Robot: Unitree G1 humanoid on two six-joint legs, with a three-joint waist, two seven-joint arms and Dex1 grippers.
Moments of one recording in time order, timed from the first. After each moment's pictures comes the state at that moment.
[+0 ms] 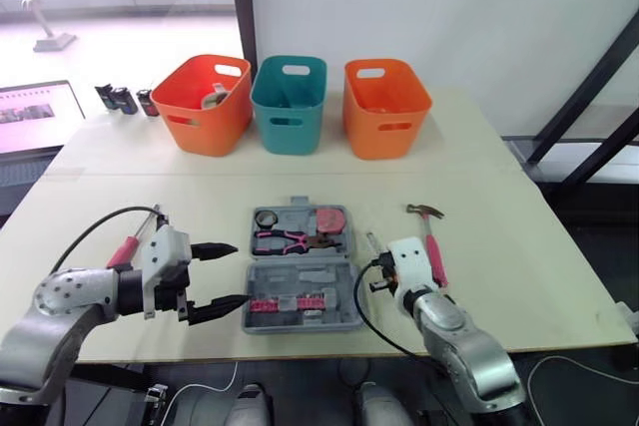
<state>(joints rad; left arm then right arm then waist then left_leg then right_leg) 0.04 0.83 0.19 -0.36 -0.54 0.34 -1.10 -0.09 -0.34 0.18 -0.36 0.12 0.69 0.07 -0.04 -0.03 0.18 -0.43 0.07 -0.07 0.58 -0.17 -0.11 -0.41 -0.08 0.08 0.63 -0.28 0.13</state>
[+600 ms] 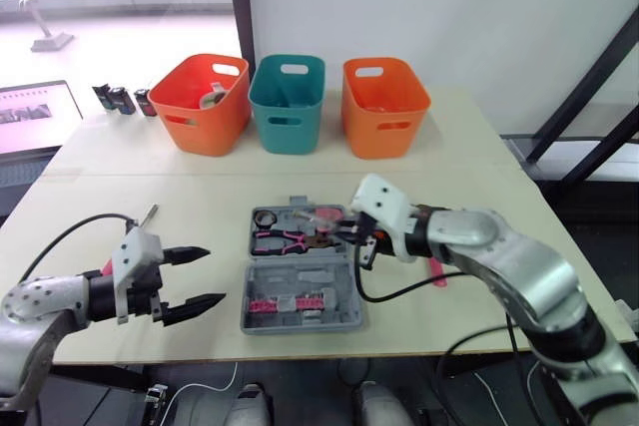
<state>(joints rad) 0.12 0.87 0.29 -0.23 -0.53 0.30 -1.16 -0.74 -0.64 0.39 -0.58 0.41 1.21 0.66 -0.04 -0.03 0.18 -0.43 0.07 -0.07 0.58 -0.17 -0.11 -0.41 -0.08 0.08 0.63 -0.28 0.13</state>
